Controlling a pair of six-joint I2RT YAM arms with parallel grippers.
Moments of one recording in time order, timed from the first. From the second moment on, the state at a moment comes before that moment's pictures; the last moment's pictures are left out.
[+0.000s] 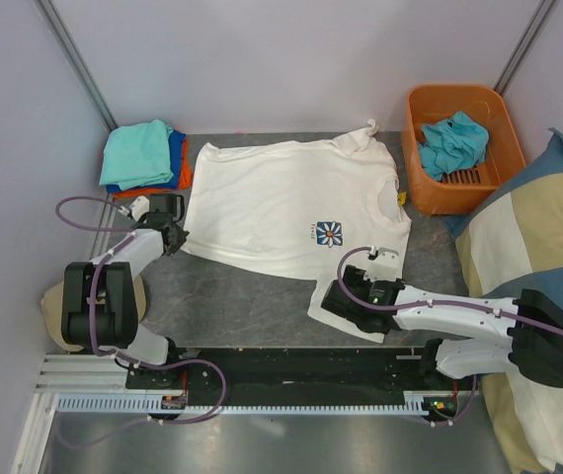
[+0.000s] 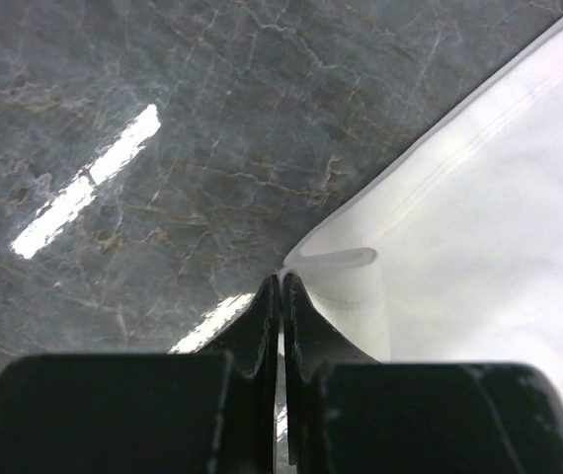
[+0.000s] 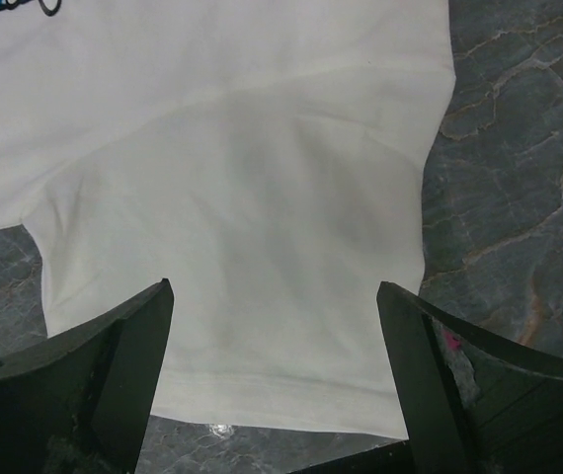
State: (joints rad) left arm -0.01 1.49 0.79 -0.28 -0.33 -0.83; right arm 1.13 1.24 0.70 -0.84 0.80 1.38
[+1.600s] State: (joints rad) left arm 0.05 1.68 0.94 -0.22 -0.26 -0.83; right arm 1.48 1.25 0.56 -1.03 0.63 1.96
